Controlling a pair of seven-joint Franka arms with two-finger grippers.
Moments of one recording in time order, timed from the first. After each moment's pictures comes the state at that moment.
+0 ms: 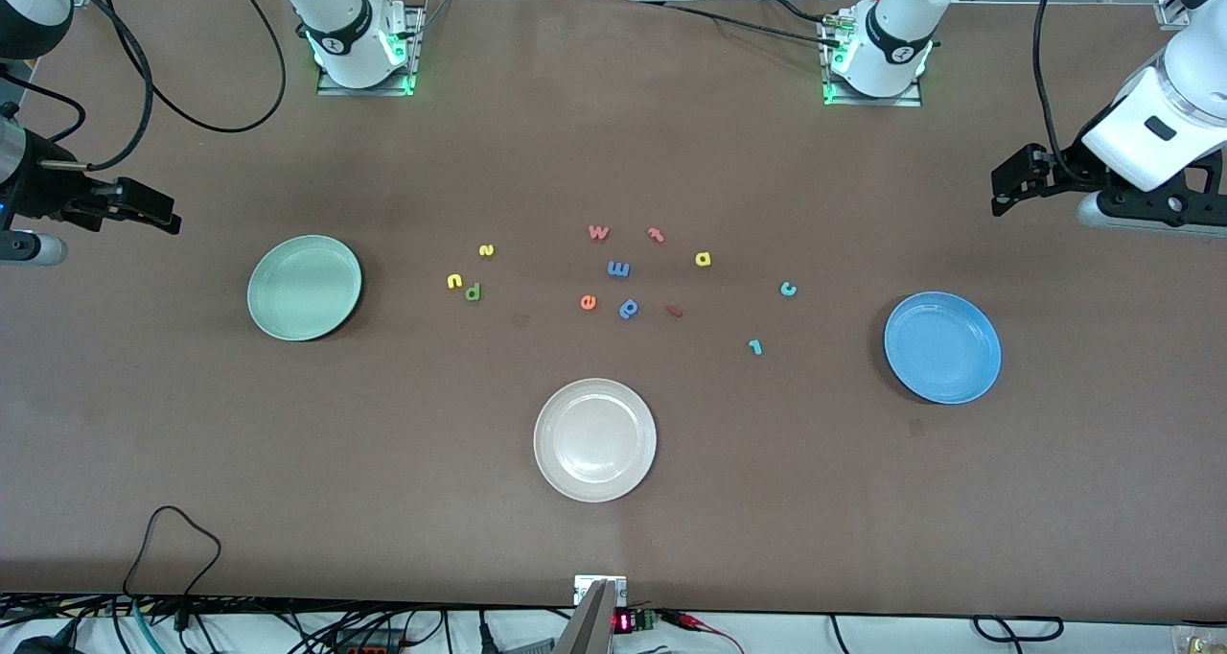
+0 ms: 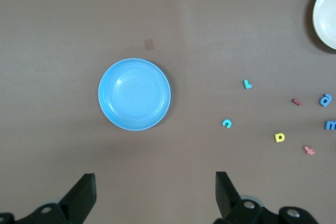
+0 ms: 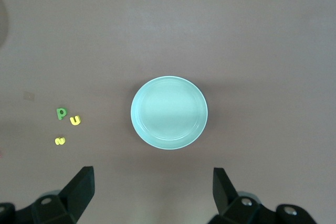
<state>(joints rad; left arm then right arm) -0.03 -0.01 -0.06 -1.65 0.00 1.64 -0.02 0.01 0.08 -0.04 -1.60 0.00 1.60 0.00</state>
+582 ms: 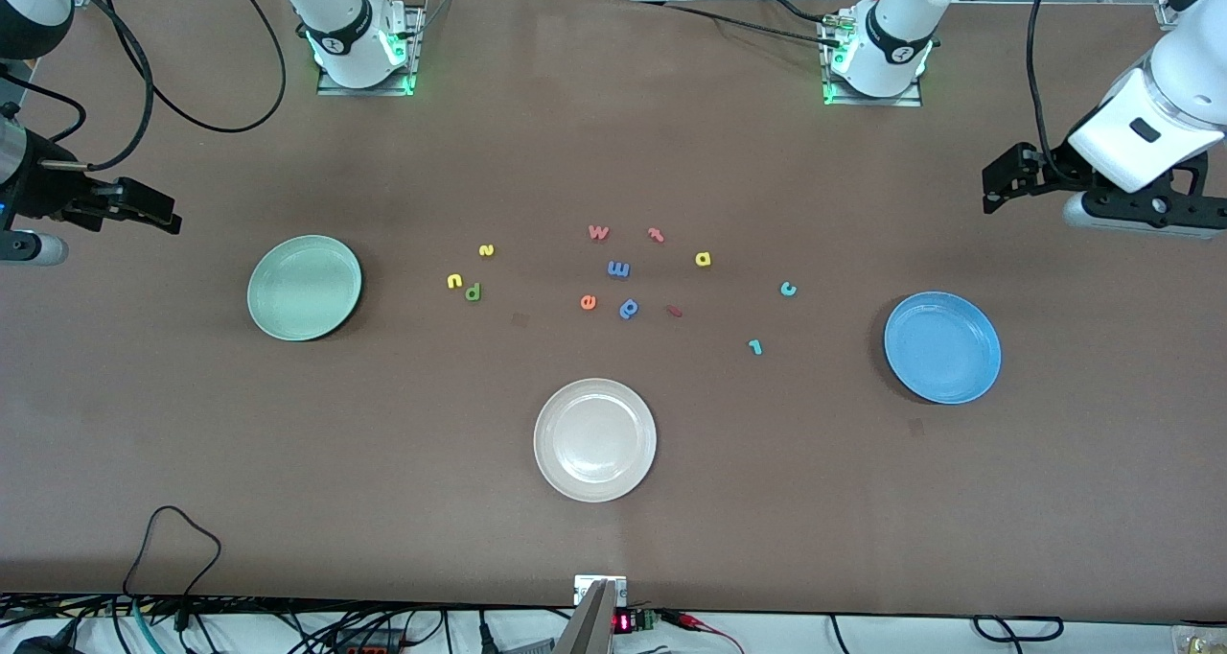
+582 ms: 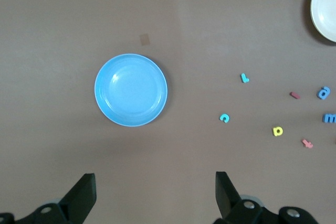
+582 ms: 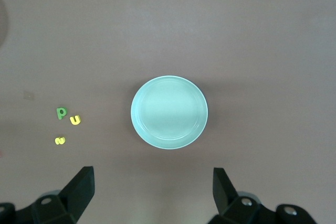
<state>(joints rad) -0.03 -0.01 -0.08 -1.64 0.01 1.60 -0.02 0.02 0.09 -0.04 -1.60 0.00 1.60 0.00</state>
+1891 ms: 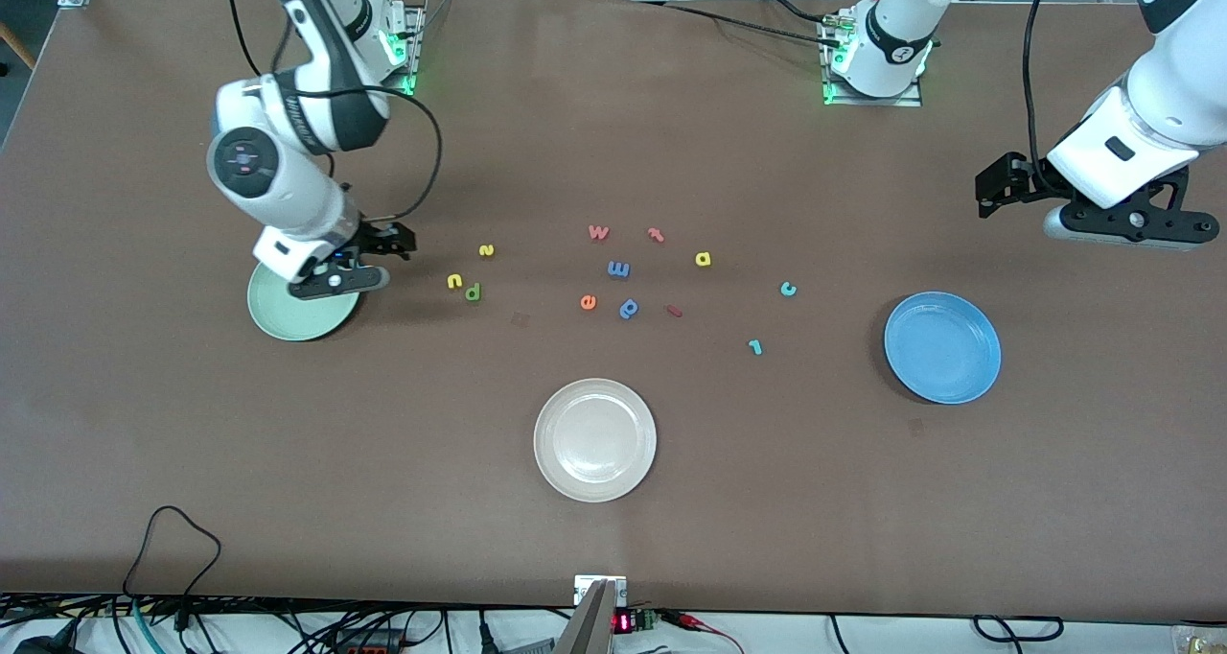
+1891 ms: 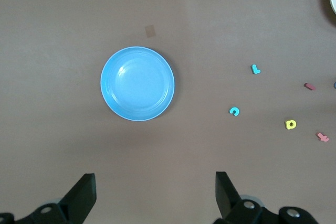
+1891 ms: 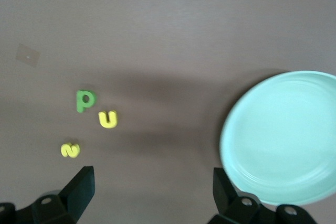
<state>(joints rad) -0.03 0.03 -0.10 -1.63 0.05 1.59 -0.02 0.36 0.18 -0.03 -2.17 0.02 2.27 0.14</state>
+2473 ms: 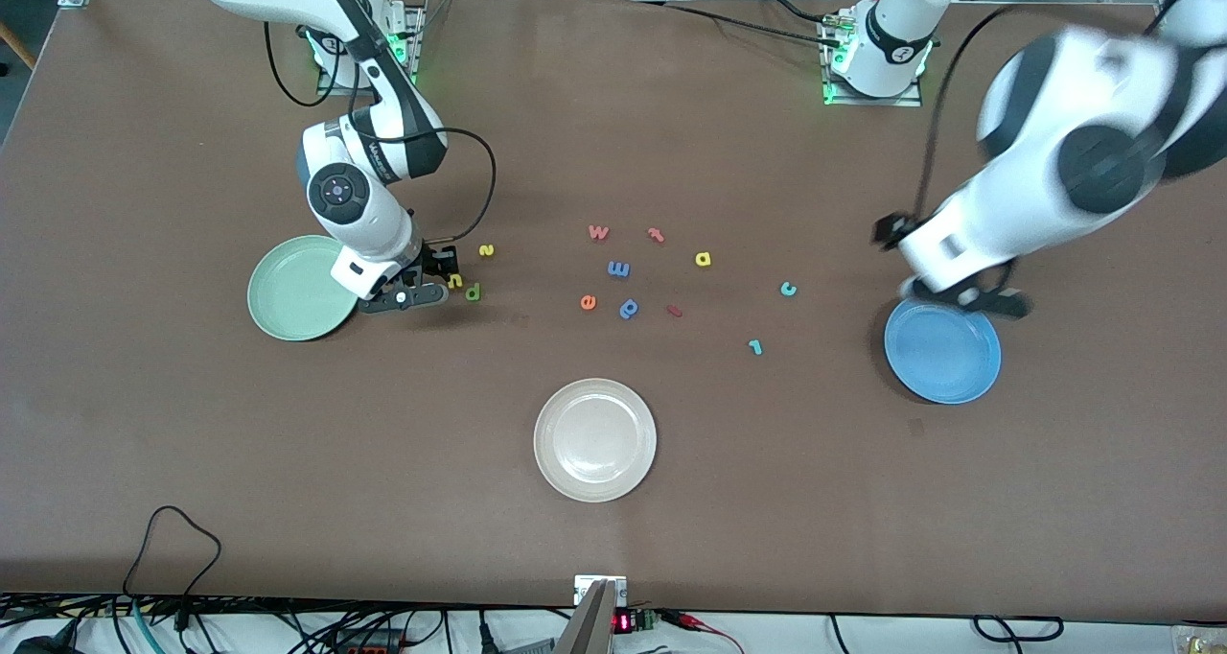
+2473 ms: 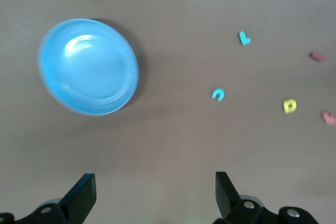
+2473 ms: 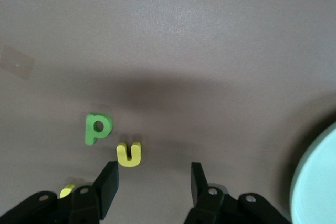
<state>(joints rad) -0.12 0.29 -0.14 -1.64 0.05 1.66 -0.14 0.42 0.35 -0.03 -2.17 0.02 2.45 0.18</state>
